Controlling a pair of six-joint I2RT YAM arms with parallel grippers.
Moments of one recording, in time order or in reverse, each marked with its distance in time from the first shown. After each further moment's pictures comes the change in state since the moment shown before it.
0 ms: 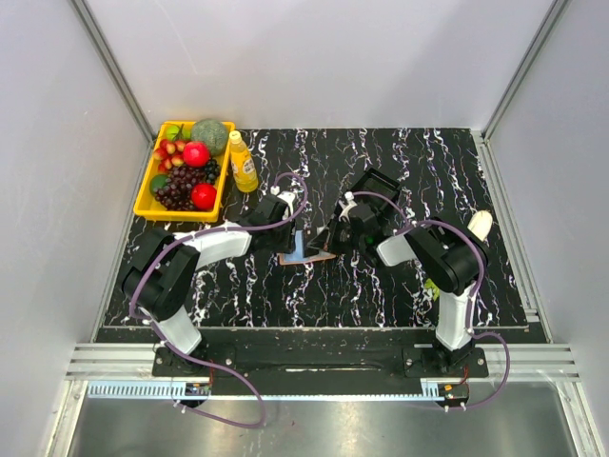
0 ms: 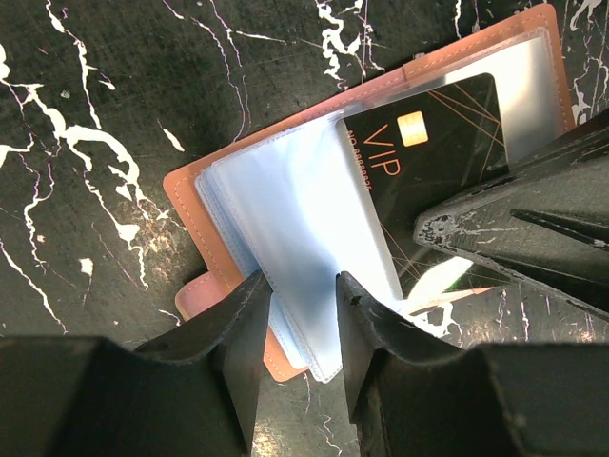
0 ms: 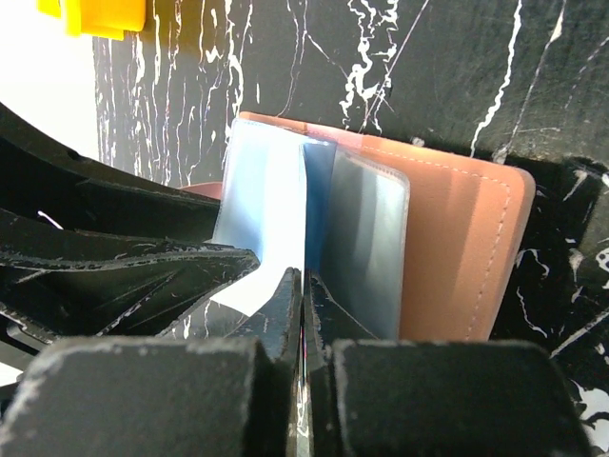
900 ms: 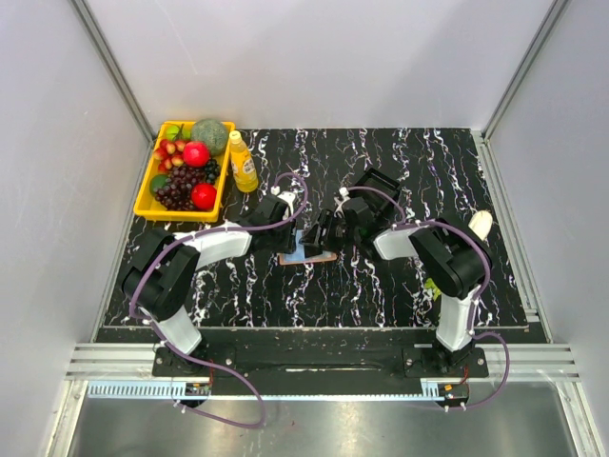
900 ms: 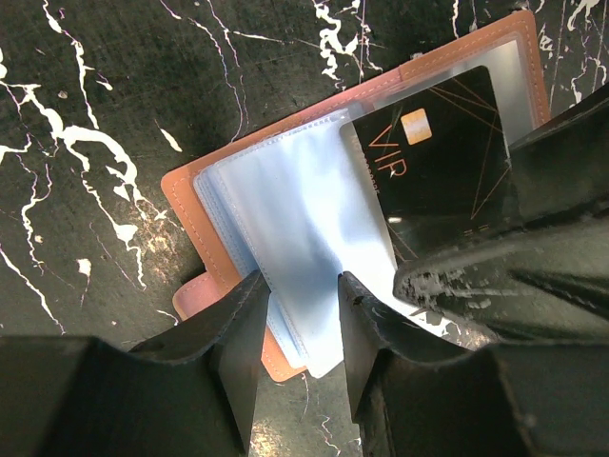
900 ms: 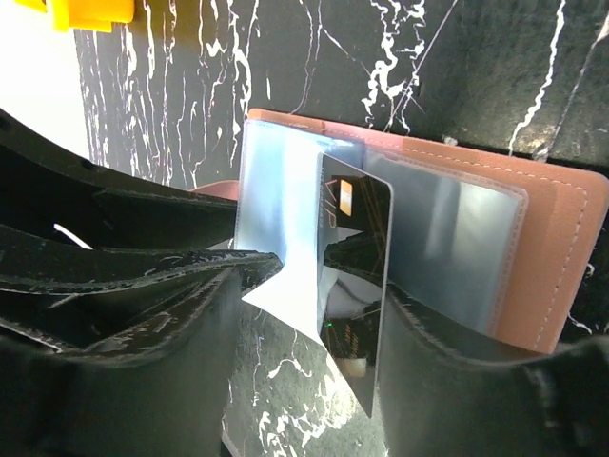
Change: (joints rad) left arm -0.002 0.000 0.000 0.000 -0.001 -0.001; right arm 0.017 -0.022 0.085 -0.191 0.013 0.004
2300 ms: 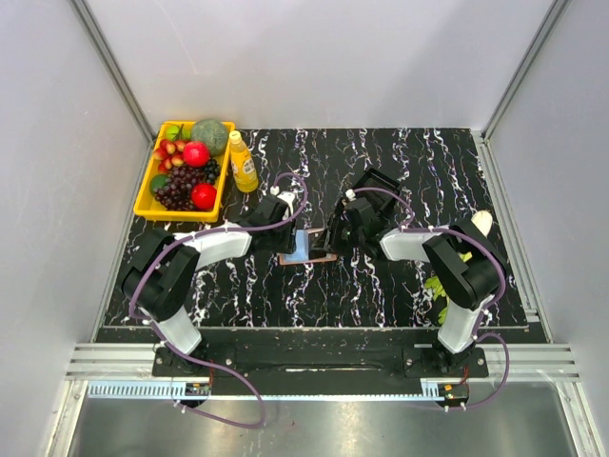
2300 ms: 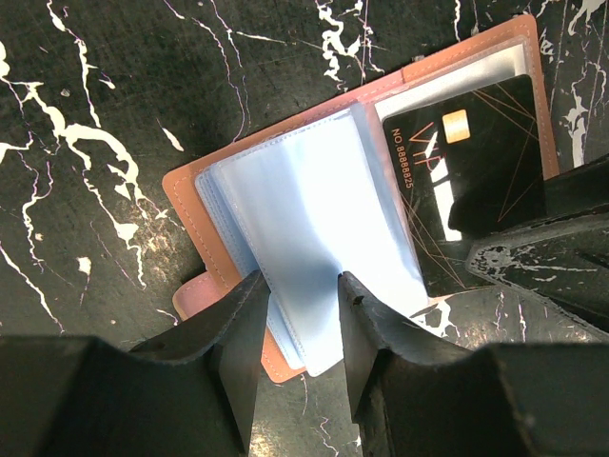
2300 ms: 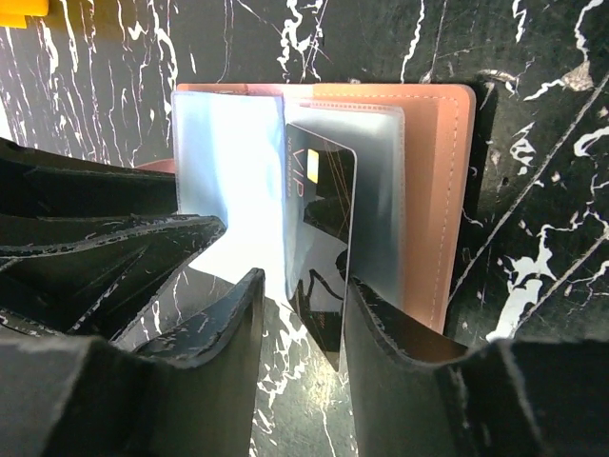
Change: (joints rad) left arm -0.002 -0.002 -0.005 0.006 -0.008 -0.011; right arm 0.000 -0.111 -0.010 -0.221 0.098 -0.051
